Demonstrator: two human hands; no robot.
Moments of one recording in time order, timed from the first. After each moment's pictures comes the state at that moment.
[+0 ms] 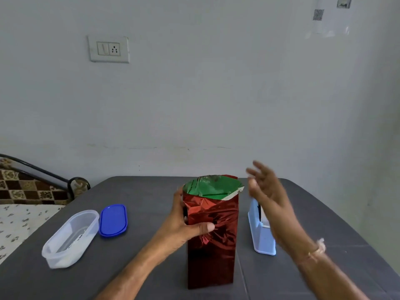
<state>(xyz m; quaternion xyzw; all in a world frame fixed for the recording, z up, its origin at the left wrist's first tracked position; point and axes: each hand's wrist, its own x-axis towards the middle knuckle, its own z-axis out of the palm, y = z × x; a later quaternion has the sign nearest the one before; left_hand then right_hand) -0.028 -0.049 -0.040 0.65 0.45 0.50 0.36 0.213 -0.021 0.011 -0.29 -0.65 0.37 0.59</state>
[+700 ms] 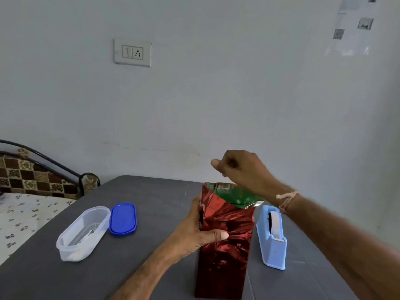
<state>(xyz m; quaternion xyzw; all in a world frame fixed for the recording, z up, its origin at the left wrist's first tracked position) -0.032 -0.048 -0.037 0.65 0.43 0.48 0.39 0.132 0.007 0.111 -0.39 -0.85 0.05 0.34</state>
